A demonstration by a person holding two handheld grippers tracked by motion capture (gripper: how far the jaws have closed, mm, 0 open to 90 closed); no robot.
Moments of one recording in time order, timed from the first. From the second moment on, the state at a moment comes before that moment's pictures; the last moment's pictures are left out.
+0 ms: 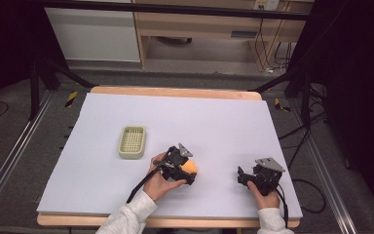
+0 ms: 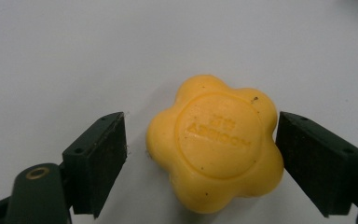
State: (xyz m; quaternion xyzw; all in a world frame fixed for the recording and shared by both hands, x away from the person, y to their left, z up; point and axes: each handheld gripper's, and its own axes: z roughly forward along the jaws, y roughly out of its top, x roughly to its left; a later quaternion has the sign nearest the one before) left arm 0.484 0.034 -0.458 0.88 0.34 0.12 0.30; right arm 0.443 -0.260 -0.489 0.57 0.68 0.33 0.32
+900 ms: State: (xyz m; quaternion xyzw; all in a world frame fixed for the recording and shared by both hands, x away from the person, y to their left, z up) left arm 0.485 0.023 -0.468 0.89 0.34 0.11 0.28; right arm 0.443 -0.259 -0.488 0.57 0.68 0.33 0.31
